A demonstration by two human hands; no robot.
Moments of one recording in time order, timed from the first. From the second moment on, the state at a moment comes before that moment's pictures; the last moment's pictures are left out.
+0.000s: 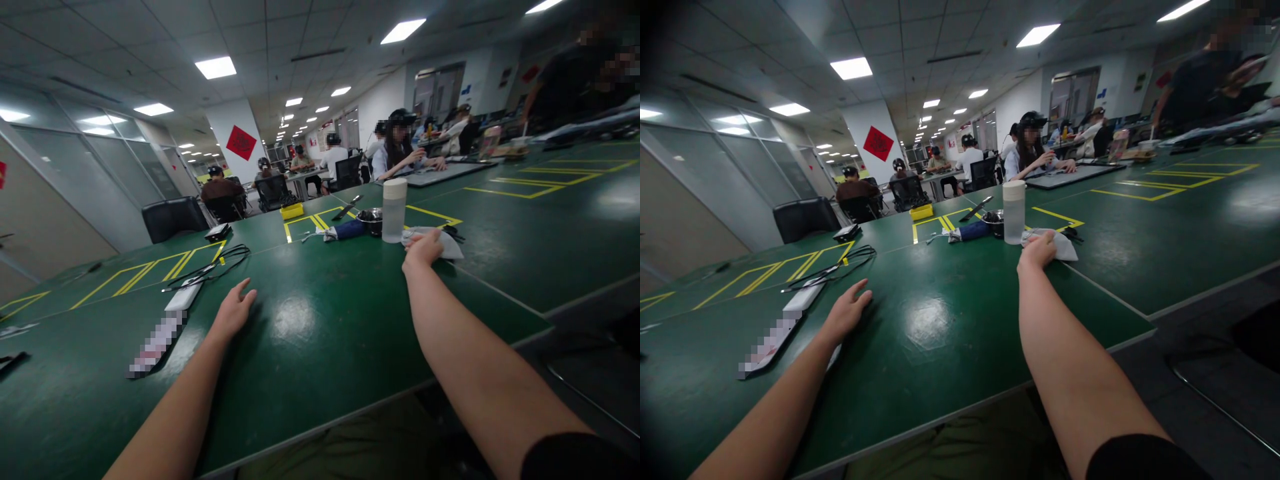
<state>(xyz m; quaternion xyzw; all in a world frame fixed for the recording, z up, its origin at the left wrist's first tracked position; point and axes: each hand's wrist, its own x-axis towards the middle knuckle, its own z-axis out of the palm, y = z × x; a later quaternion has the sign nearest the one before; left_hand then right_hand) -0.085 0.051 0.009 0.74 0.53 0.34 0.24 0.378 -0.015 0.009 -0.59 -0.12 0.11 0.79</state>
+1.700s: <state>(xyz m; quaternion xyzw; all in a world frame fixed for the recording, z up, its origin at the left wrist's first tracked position) -0.062 0.024 0.027 0.60 0.44 0.38 0.55 0.215 -0.004 0.001 -0.44 -0.53 0.51 0.52</state>
